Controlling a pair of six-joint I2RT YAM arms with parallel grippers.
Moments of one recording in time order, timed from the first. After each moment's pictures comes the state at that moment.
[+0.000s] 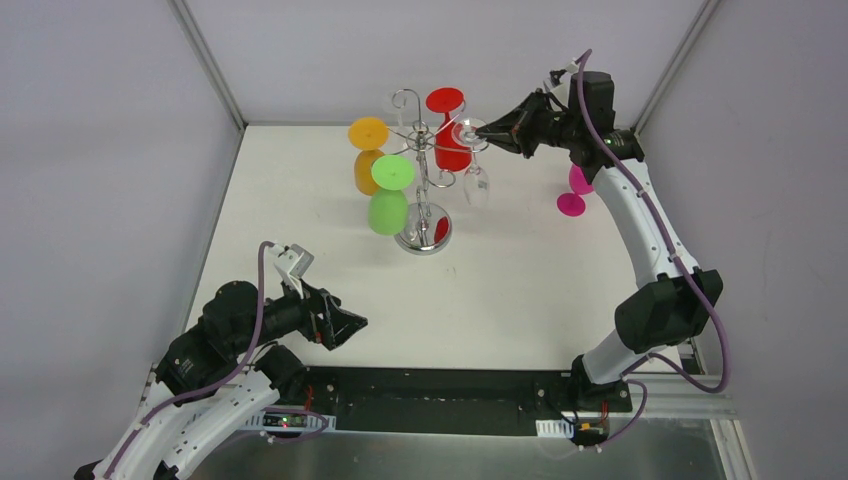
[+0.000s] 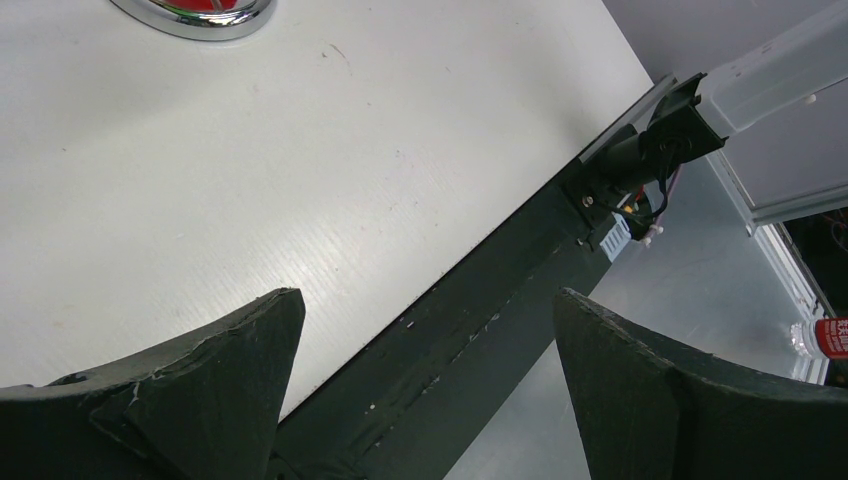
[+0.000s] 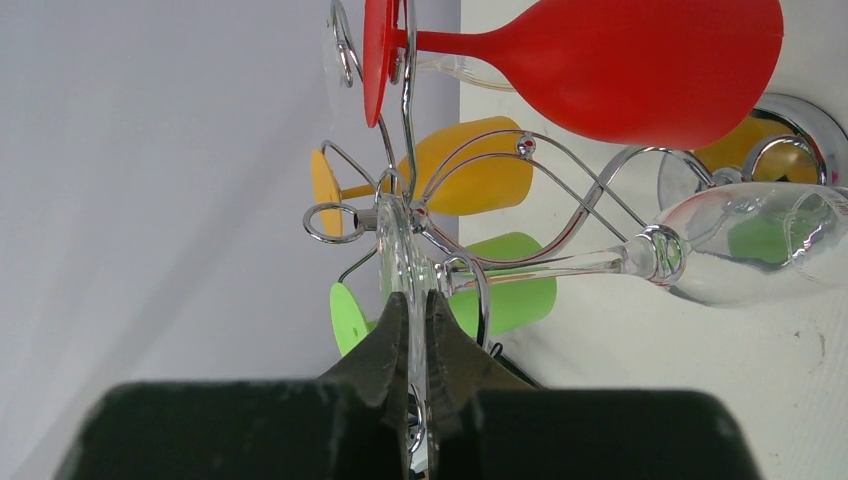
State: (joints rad) left arm -0.69 0.25 0.74 -0.81 0.20 -0.47; right arm 0.25 1.60 1.69 -0.52 -0.67 1.05
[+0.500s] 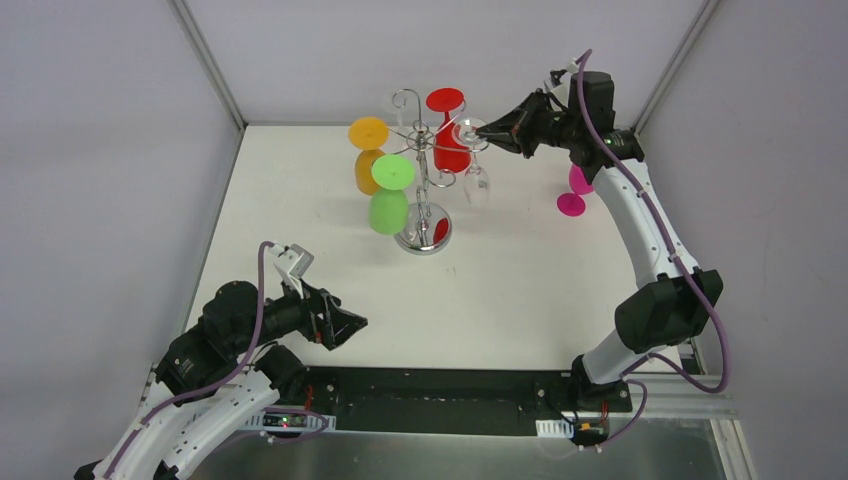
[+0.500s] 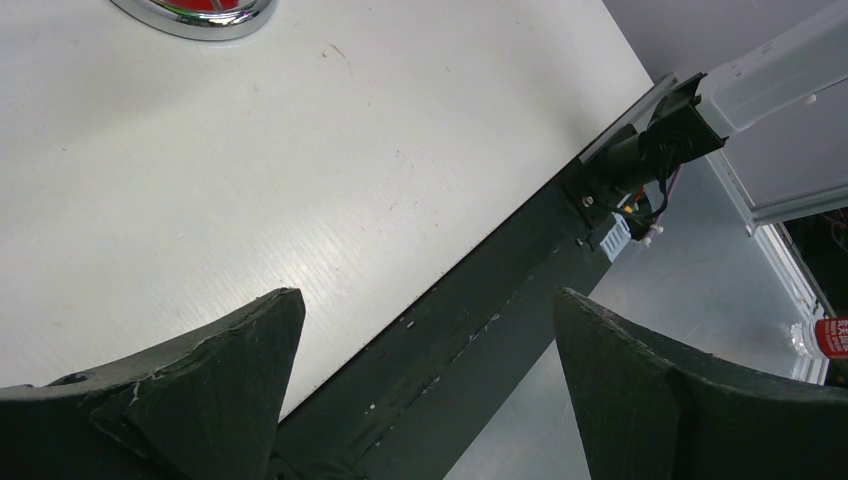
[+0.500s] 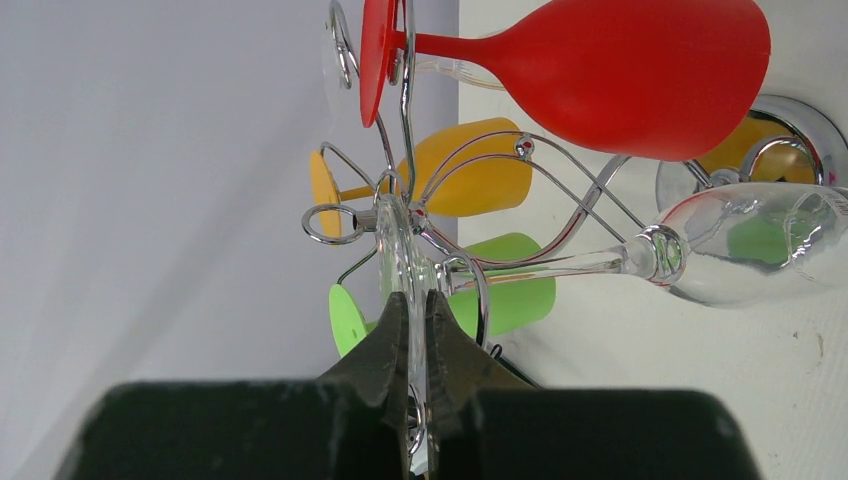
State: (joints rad) left arm -0.69 0.25 0.74 -0.81 0.20 -0.47; right arm 0.25 1.60 1.69 -0.52 -0.66 1.05
